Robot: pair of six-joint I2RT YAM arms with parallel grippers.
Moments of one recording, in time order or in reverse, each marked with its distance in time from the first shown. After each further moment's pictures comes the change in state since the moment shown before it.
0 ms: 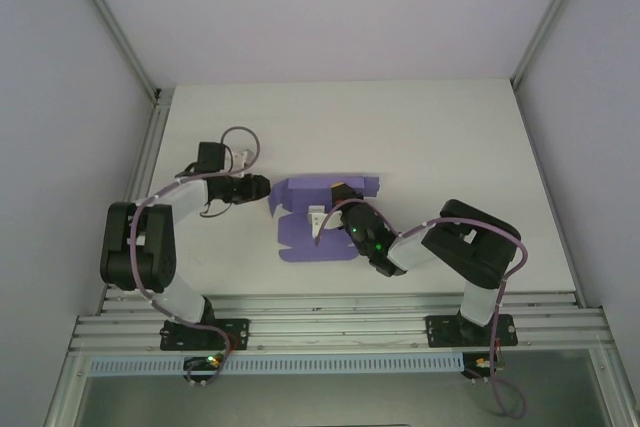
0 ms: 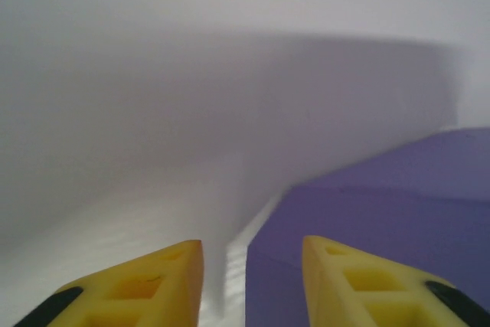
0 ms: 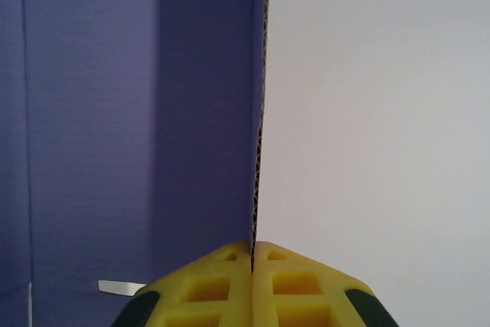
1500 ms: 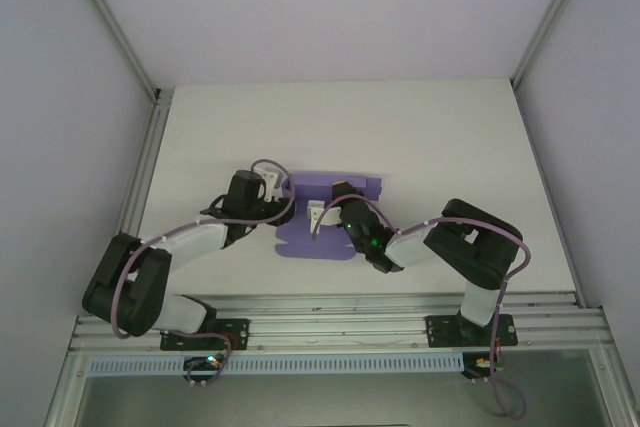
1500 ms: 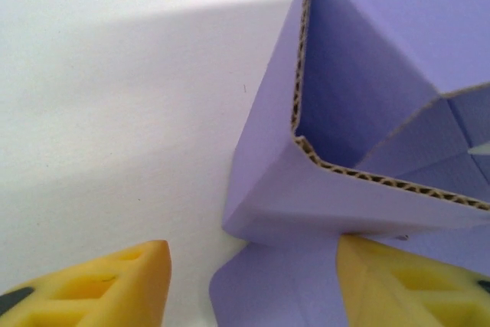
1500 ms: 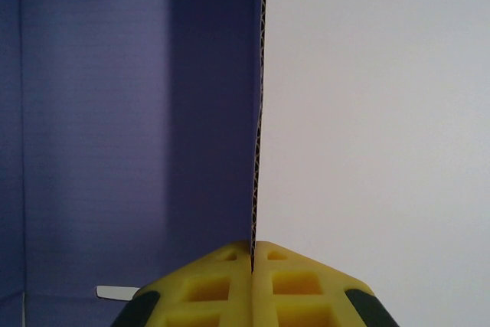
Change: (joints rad) left arm -0.325 -0.225 -0.279 0.322 -0.438 0.040; right arm -0.002 -0.010 0.043 -0.116 0.053 0.078
